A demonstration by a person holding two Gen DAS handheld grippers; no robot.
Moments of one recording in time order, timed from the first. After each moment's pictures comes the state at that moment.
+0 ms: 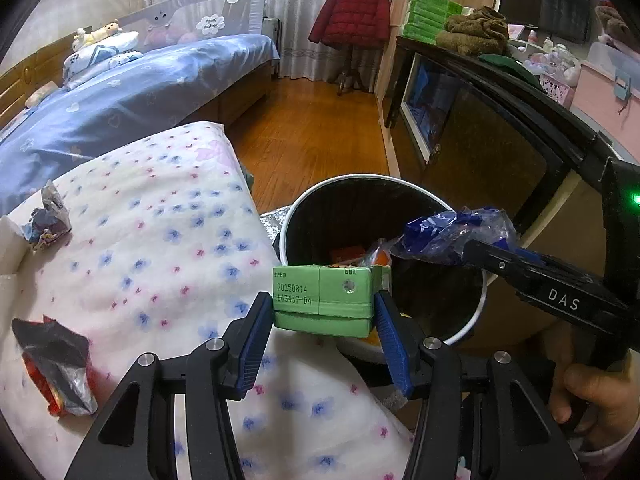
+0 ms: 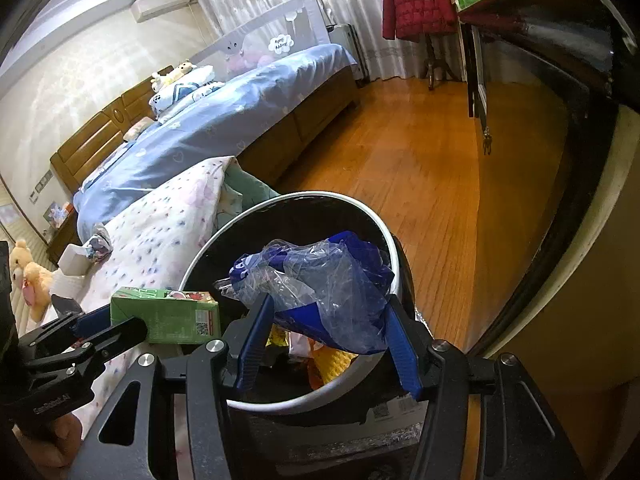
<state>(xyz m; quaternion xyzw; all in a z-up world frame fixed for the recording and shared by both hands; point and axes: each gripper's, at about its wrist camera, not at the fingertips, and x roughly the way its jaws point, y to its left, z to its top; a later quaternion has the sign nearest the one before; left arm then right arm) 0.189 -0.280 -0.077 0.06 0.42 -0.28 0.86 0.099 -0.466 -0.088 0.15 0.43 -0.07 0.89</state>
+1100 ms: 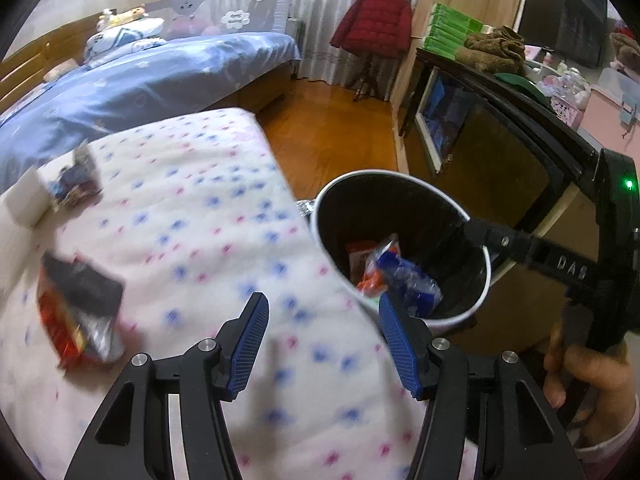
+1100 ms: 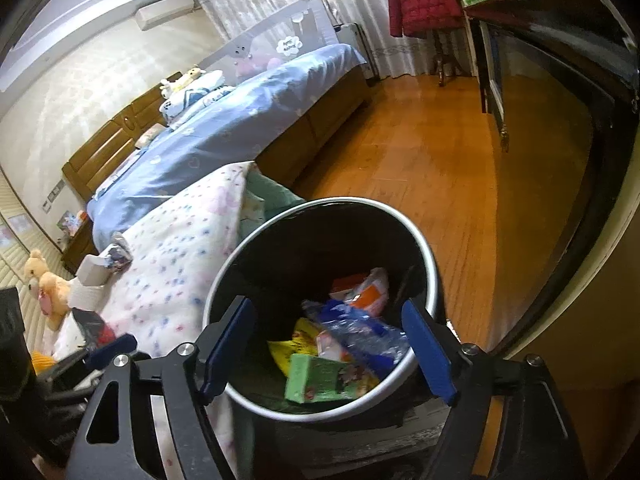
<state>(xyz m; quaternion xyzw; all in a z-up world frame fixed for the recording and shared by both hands) 0.156 -0.239 -0.074 0.02 0.42 -0.26 0.87 0.104 -0.457 -0.079 0.18 0.42 -0.04 0.89</state>
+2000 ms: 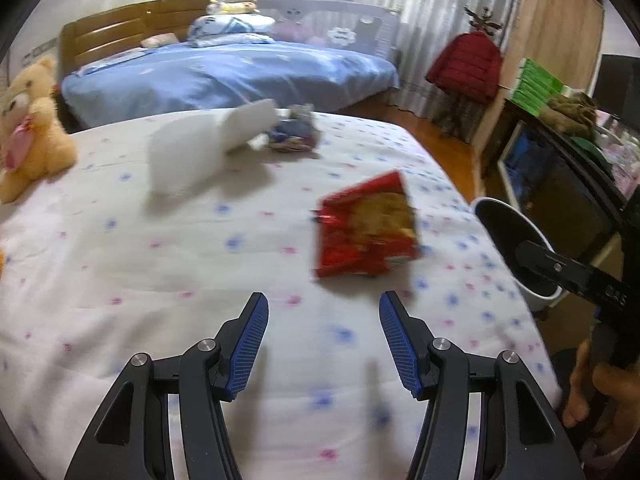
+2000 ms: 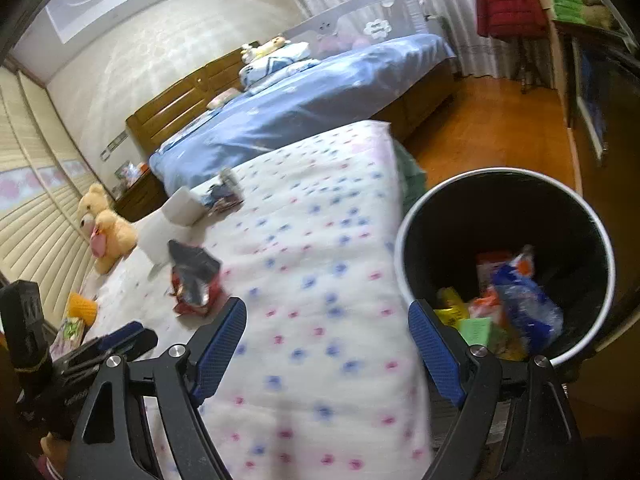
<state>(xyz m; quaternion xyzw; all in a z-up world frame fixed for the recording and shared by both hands) 0.104 -0.065 -0.056 -0.04 0.40 -0.12 0.91 0.109 -0.316 -0.080 0.15 0.43 0.09 0.88</state>
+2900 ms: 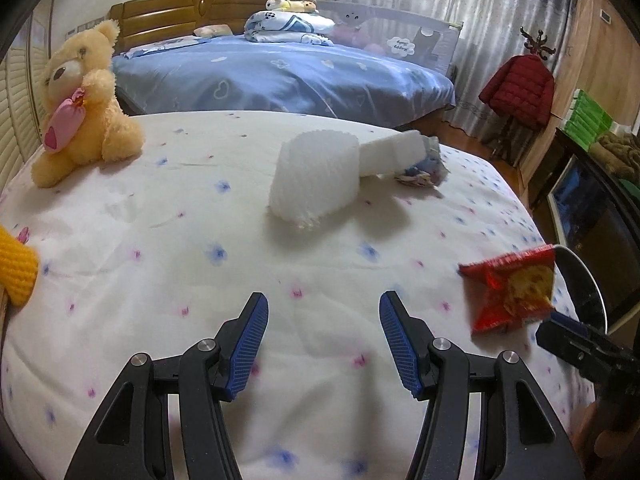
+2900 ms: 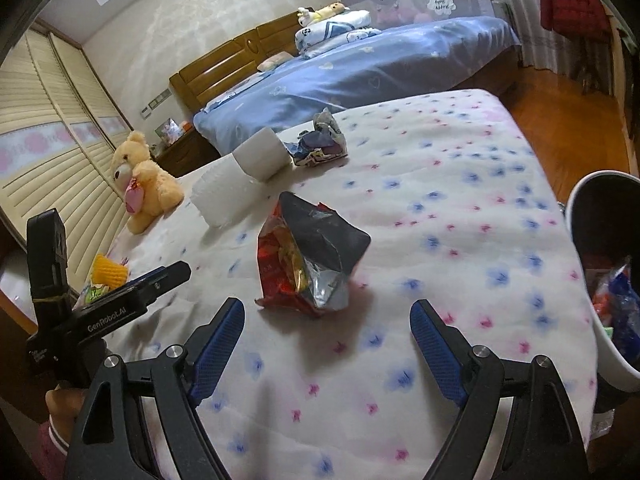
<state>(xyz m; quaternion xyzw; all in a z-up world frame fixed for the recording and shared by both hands) 0.169 0.014 -0.065 -0.07 0.40 -0.05 0.91 0.143 -0.211 -0.102 0.13 0.47 0.18 0.86</state>
